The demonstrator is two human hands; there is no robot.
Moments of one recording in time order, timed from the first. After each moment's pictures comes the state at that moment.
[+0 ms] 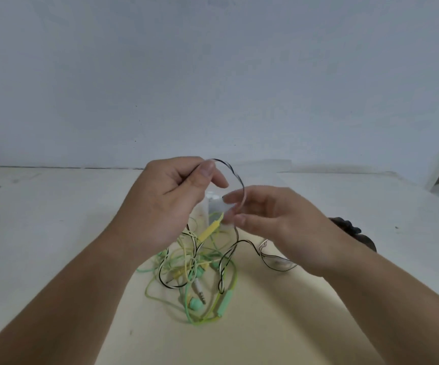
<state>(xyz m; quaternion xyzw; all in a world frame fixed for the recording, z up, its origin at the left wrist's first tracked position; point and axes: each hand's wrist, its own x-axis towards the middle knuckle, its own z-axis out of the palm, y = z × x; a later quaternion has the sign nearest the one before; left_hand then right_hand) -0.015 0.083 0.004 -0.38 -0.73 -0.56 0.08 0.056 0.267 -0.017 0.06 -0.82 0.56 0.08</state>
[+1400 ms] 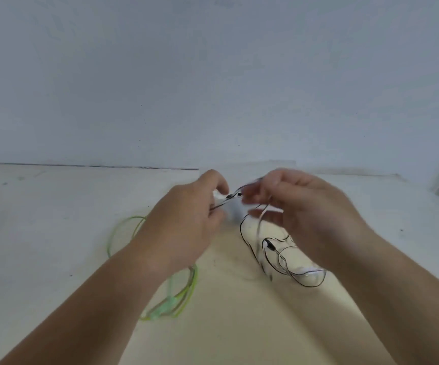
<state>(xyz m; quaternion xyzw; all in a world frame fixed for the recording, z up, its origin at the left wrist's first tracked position) -0.015 0.093 -0.015 -0.34 -0.87 -0.33 0.13 0.058 0.264 0.000 0.02 -0.66 0.73 0.14</state>
